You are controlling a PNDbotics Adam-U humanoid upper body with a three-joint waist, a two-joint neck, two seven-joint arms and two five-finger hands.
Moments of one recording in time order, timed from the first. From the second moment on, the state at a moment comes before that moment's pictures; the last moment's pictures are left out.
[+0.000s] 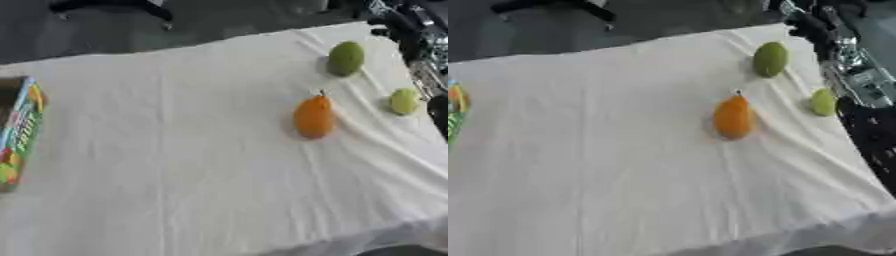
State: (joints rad) left arm -0.55 0.52 0.08 -1.37 0.38 0.00 0.36; right arm -0.59 -0.75 0.05 -1.32 -0.40 0.14 -0.22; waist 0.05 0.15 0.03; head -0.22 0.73
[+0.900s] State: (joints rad) left arm -0.55 0.53 0.08 -1.37 0.38 0.00 0.35; right arm -0.57 -0.83 0.08 -1.39 -0.27 0.24 -0.03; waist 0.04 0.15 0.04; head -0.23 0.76
